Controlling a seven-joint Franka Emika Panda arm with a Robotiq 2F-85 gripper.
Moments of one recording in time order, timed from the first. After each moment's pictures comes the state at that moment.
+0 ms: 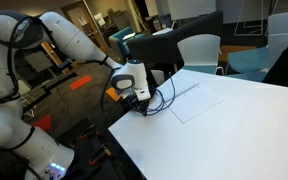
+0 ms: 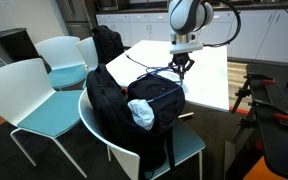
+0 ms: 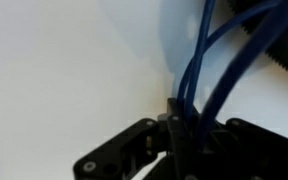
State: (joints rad) arm -0.01 0.56 -0.16 -2.19 0.29 2.57 0.76
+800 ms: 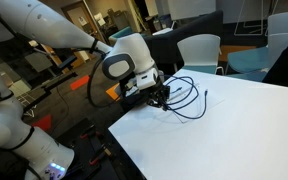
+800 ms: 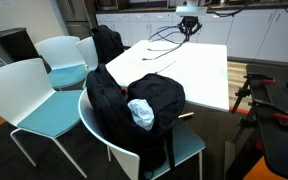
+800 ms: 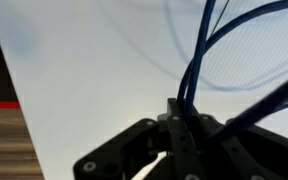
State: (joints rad) arm -0.05 0.34 -0.42 -2.19 0.07 2.63 1.03
